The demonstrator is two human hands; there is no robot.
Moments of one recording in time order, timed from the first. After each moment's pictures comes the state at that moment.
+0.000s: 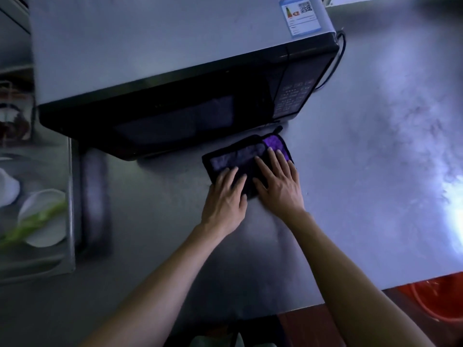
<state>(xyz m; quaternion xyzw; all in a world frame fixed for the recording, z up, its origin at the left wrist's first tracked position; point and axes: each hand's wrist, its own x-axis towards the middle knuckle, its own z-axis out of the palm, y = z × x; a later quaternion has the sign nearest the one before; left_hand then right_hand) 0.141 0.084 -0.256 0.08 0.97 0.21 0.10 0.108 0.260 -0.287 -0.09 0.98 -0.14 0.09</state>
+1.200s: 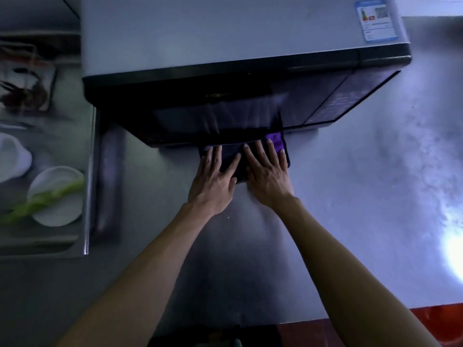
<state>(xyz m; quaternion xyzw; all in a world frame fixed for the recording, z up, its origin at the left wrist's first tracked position) 0.109 -0.002 -0.278 0.06 0.98 0.13 0.12 0.069 0.171 -0.272 -0.17 0.97 -0.10 0.17</state>
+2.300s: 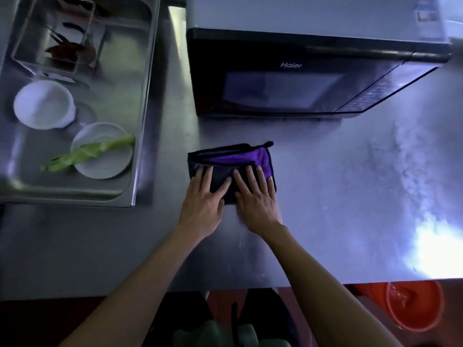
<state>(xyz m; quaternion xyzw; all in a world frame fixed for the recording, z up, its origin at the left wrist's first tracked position) 0.256 -0.083 -0.261 0.02 0.98 0.16 0.11 0.215 0.089 -0.277 -0.20 0.96 -0.08 0.19</state>
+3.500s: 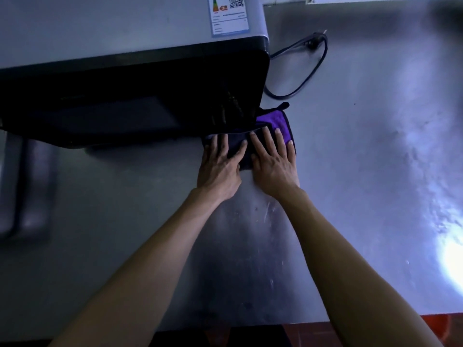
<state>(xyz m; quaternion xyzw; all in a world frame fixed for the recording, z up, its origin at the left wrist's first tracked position) 0.040 0.207 -0.268 0.02 0.98 0.11 0.13 0.013 0.366 -0.291 -0.13 0.97 -0.14 0.15</state>
